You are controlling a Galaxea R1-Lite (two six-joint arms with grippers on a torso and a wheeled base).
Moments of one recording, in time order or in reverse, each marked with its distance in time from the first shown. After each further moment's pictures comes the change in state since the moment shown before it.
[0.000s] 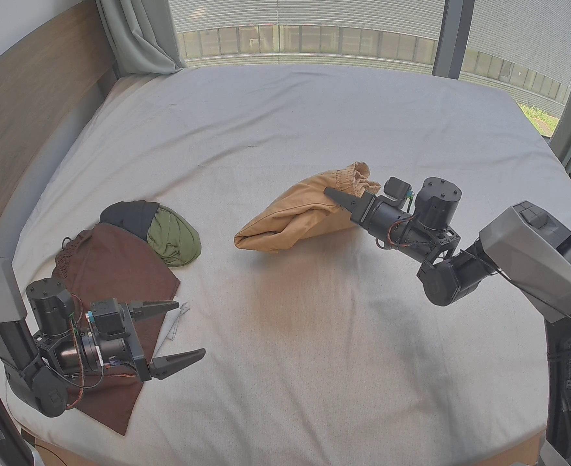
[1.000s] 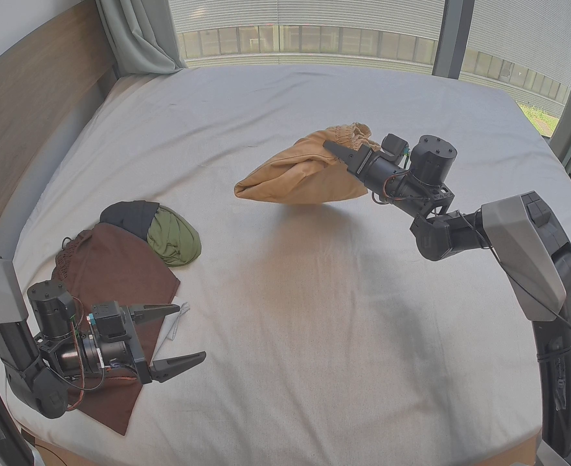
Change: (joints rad) left arm -0.002 0.008 0.009 0.000 0.000 0.000; right arm -0.023 0.080 -0.444 0.249 -0.002 0.000
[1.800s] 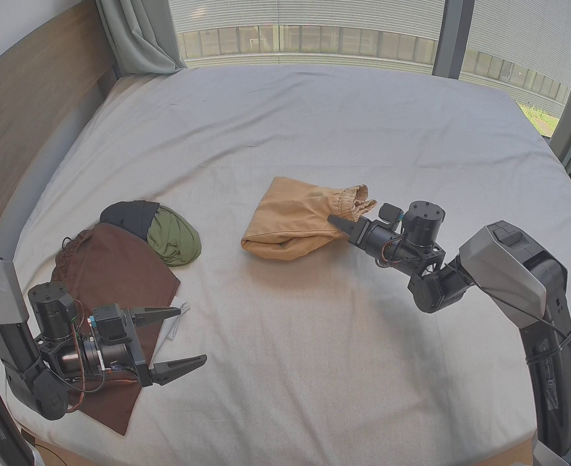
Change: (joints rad) left arm -0.005 0.002 0.010 0.000 0.000 -0.001; right arm -0.024 0.101 0.304 -0.168 -0.003 -0.032
